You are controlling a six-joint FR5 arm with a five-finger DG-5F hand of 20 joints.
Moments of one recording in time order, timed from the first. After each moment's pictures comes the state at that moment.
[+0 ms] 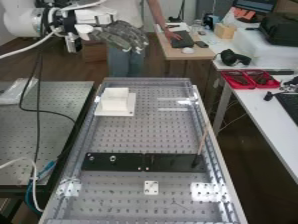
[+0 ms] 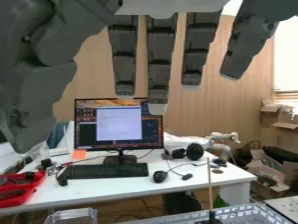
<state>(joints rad) 2.02 -1.44 -2.06 -2.71 -0.89 -0.82</state>
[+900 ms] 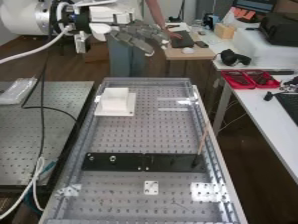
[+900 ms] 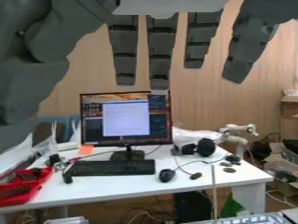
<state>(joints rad) 1.79 -1.55 -1.89 -2.84 -1.21 -0.77</state>
